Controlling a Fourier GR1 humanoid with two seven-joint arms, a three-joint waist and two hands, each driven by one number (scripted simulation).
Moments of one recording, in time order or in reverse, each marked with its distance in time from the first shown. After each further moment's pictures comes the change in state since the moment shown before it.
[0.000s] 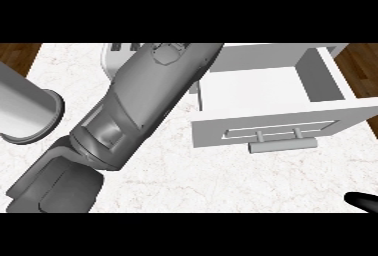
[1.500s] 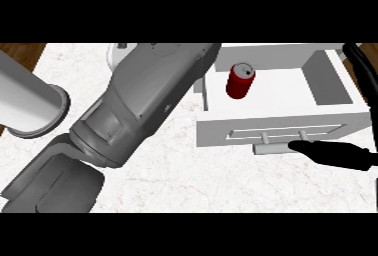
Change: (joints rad) left arm -0.040 0.000 -0.017 0.094 0.183 0.115 -0.160; right arm -0.234 -0.189 0.282 0.275 0.589 0.019 -0.206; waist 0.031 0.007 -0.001
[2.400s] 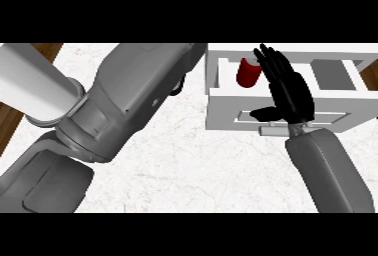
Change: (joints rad) left arm 0.015 0.042 0.009 -0.025 -0.031 -0.035 0.040; right arm -0.277 0.104 0.167 0.736 0.447 -0.322 -0.180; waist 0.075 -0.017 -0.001
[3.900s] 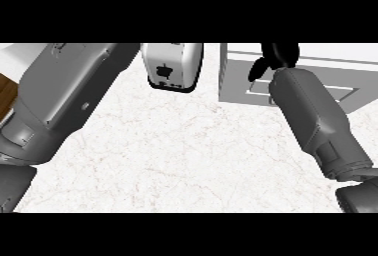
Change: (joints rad) left arm 0.264 0.237 -0.037 -0.381 -0.058 -0.096 0.185; right arm -0.597 0.022 -0.218 0.884 0.118 -0.390 -0.097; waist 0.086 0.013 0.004
